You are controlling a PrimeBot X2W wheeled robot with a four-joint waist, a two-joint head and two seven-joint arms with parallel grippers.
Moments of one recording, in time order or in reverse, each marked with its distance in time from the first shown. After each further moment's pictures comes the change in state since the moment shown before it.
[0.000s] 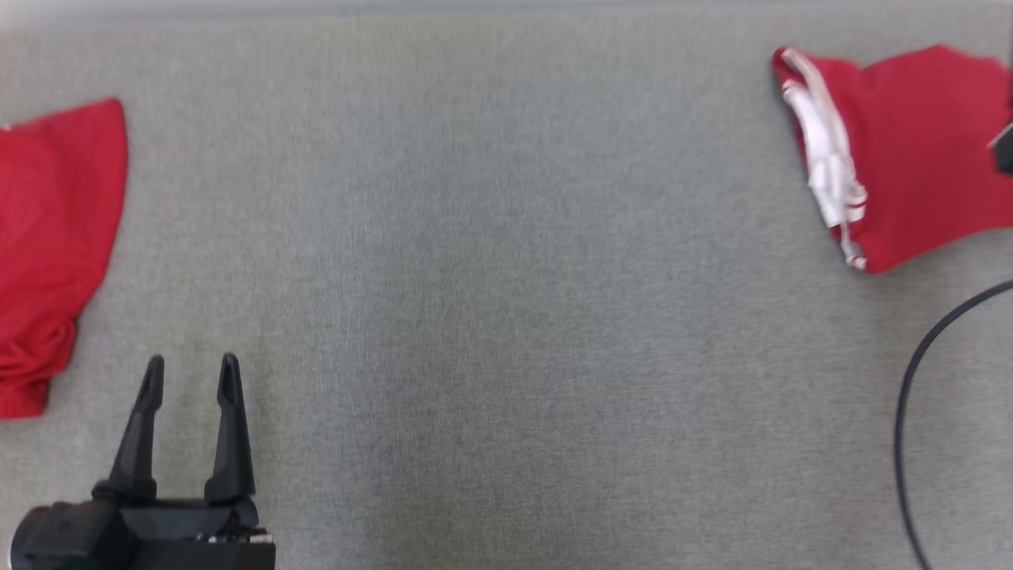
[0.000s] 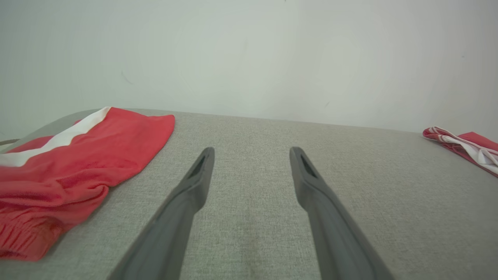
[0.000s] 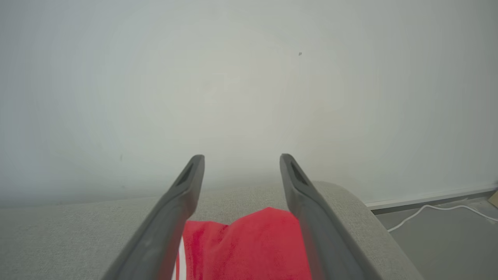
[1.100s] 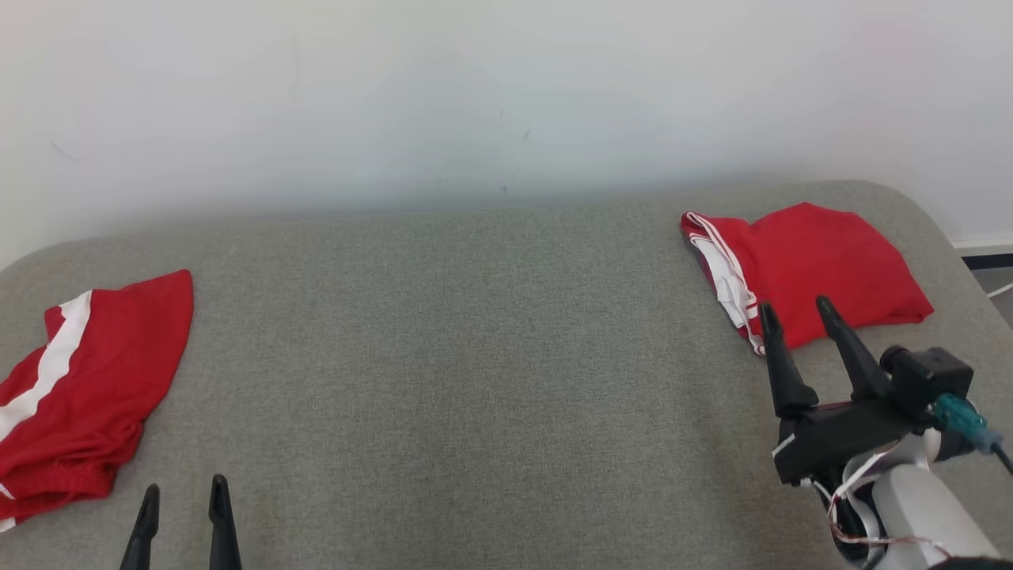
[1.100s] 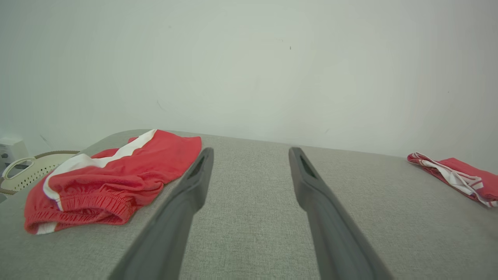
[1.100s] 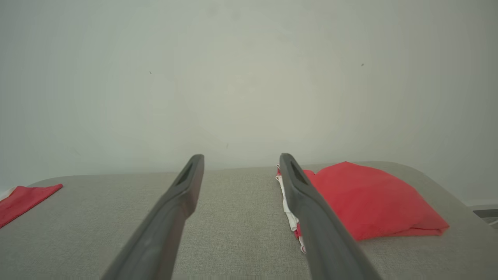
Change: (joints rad) left arm 0.194 -0.025 0.041 0.065 -0.020 0.040 -0.005; right arm 0.791 0.272 -0.275 -0.641 -0.302 0.000 0.005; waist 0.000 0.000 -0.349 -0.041
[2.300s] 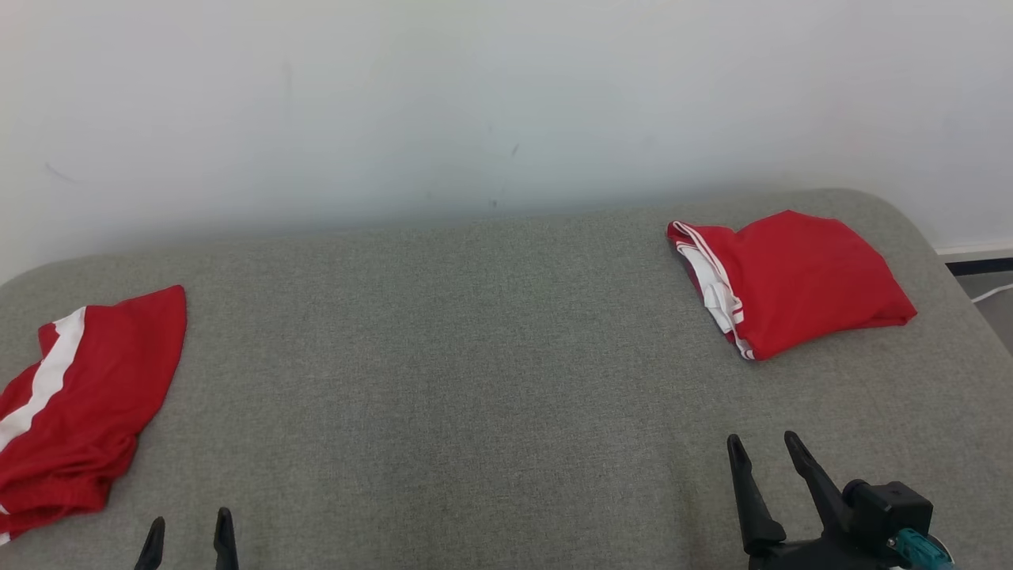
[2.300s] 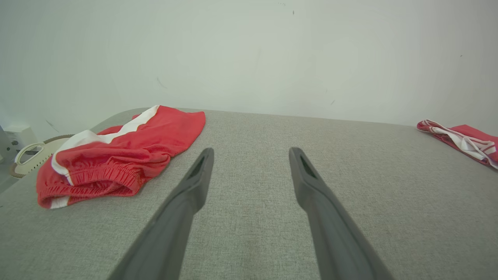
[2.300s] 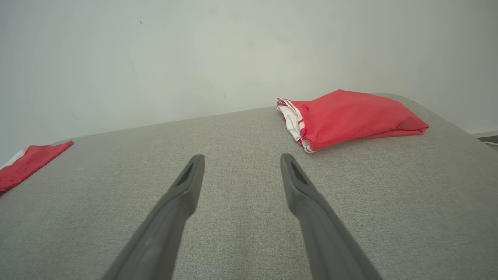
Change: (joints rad) left arm 0.030 0.034 -0.020 0.053 0.009 0.026 0.050; right arm 0.394 0.214 -0.163 -0.322 -0.218 0.000 0.167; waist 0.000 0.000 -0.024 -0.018
